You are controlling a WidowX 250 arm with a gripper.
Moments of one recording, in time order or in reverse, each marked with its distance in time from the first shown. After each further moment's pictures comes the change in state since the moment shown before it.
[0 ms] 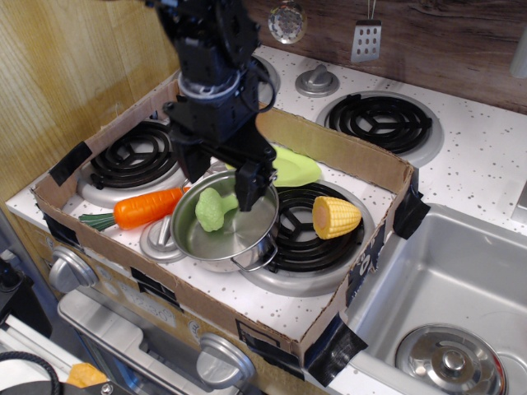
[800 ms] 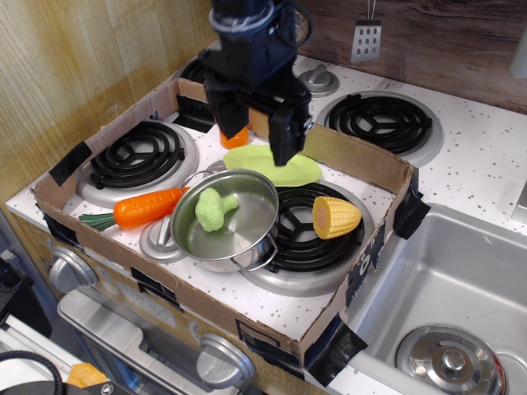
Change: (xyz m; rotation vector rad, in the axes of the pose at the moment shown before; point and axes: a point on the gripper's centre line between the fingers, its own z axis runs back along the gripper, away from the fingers) arm 0.031 -0.016 0.035 -0.086 -0.028 -0.093
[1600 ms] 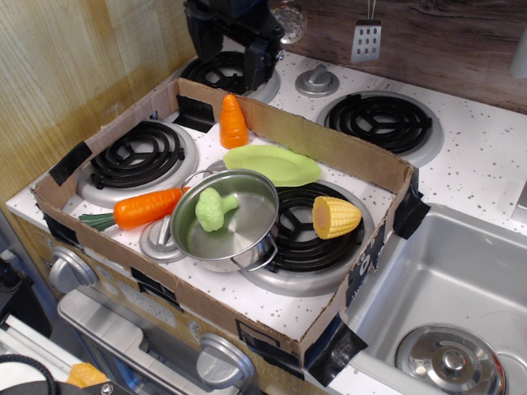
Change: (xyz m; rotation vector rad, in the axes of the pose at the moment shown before) arm 0.055 0.067 0.009 0.196 -0.045 0.000
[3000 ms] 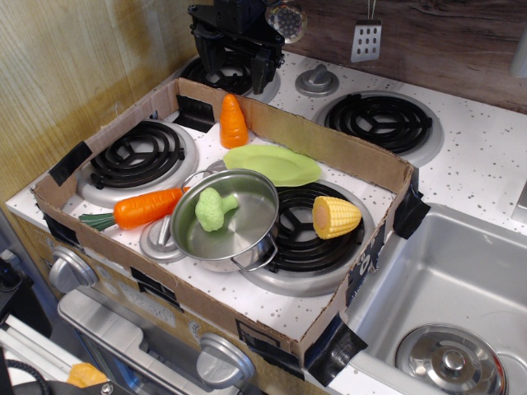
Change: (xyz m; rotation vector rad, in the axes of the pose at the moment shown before) arm 0.033 0.028 -0.059 -0.014 -0.006 0.156
